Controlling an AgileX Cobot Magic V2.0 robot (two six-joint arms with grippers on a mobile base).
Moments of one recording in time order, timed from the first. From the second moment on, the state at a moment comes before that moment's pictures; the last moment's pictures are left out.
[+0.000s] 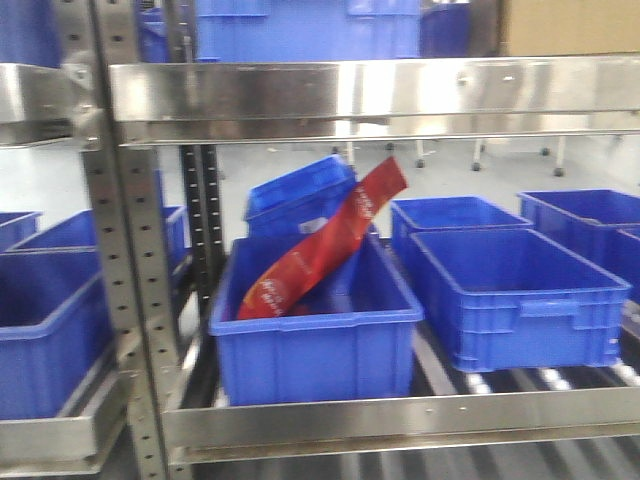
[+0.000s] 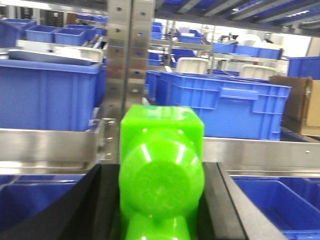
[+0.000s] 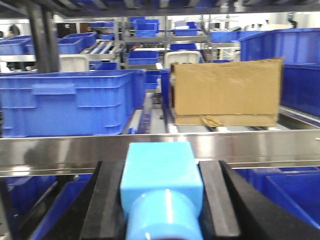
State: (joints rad) left arm 0.00 0.35 -0.57 -0.17 0.26 0.08; right arm 0.06 0.40 -0.59 0.09 0.24 -0.02
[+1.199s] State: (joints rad) left arm 0.00 0.35 -0.57 -0.17 0.26 0.08; right arm 0.06 0.40 -0.59 0.09 0.24 -0.02
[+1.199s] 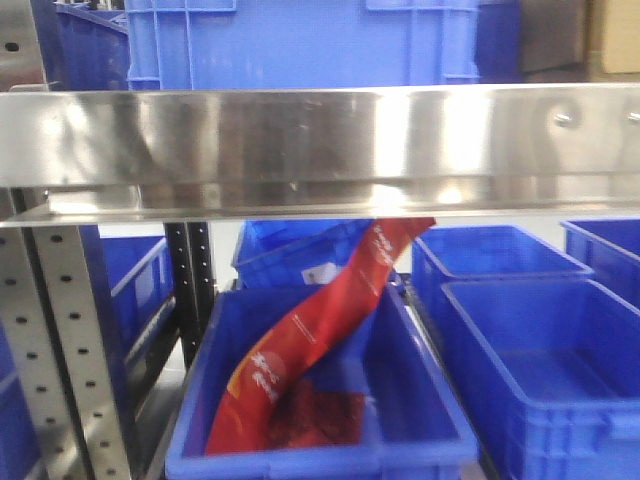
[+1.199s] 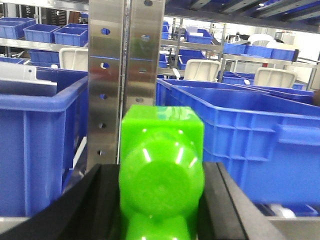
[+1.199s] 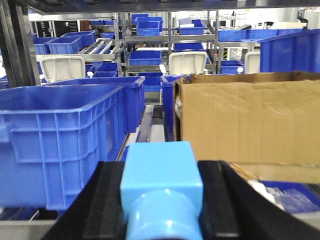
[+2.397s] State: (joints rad) left arm 0.00 0.35 -0.57 -0.17 0.26 0.08; right arm 0.06 0.40 -0.59 0.09 0.24 -0.02
